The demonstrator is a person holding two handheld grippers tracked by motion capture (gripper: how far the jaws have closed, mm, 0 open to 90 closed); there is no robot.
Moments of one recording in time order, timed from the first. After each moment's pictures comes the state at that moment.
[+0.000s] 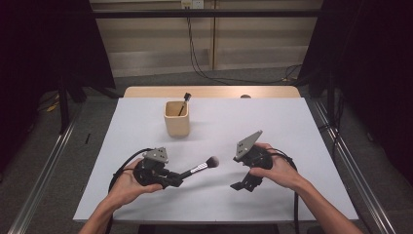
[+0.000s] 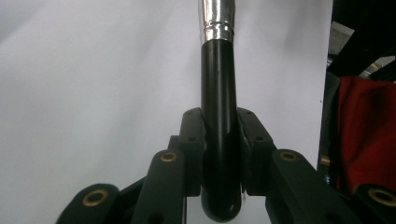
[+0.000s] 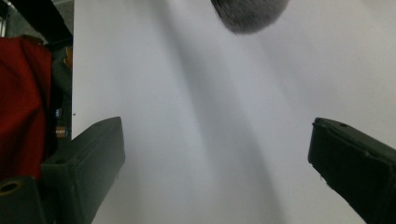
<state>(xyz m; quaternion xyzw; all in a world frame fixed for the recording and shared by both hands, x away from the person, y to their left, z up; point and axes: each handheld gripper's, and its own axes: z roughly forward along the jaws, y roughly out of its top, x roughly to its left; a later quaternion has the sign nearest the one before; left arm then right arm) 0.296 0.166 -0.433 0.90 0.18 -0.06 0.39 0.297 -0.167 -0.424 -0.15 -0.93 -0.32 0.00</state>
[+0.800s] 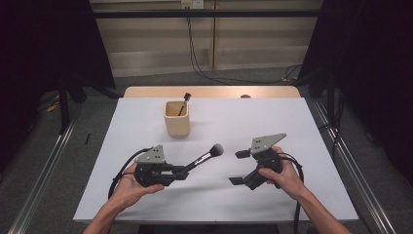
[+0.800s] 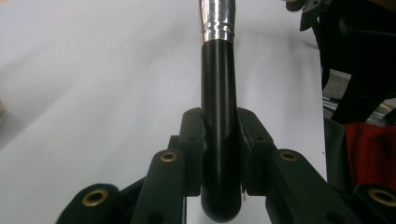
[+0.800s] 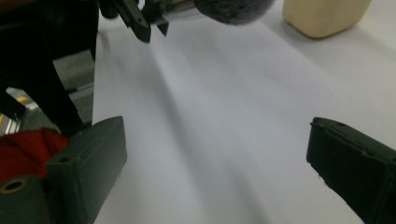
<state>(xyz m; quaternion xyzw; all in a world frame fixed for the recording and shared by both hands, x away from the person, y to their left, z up) 0.289 0.164 -0.428 0.85 0.15 0.00 0.50 0.282 -0.188 -0.424 -0.22 -0.84 -0.49 -0.02</state>
